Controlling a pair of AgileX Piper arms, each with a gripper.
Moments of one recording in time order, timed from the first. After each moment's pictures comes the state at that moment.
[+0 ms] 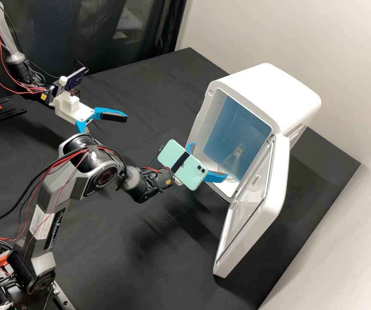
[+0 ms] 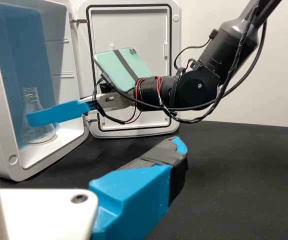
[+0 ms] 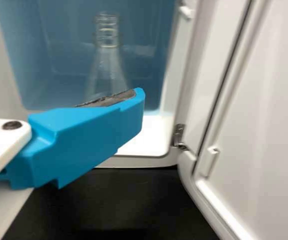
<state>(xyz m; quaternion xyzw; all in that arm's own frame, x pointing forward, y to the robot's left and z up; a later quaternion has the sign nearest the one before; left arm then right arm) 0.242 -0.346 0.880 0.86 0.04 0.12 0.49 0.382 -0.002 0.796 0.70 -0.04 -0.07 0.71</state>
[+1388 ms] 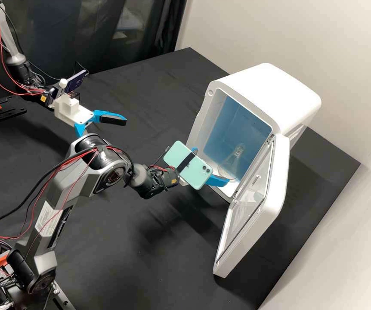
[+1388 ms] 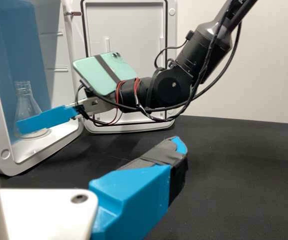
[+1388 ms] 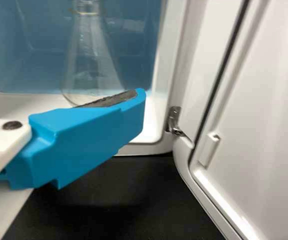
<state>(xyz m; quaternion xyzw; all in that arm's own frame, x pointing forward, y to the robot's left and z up) 0.244 -0.345 0.874 0.86 0.05 0.11 0.49 0.407 -0.019 0.791 0.70 -0.07 -0.10 0.71</state>
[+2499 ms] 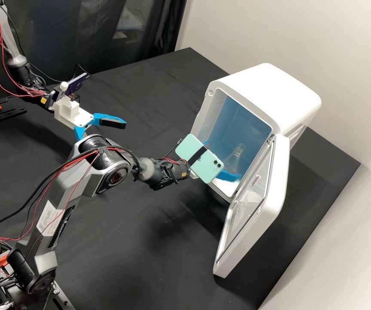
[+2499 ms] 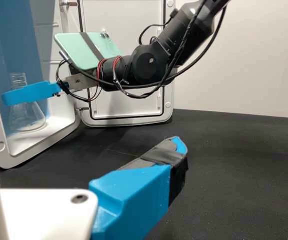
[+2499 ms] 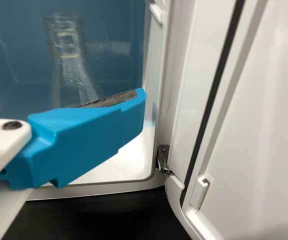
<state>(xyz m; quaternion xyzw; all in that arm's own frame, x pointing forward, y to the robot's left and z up) 0.246 -0.342 0.869 0.86 0.06 0.10 0.50 0.438 -0.010 0.810 0.71 -0.09 -0.09 0.69</state>
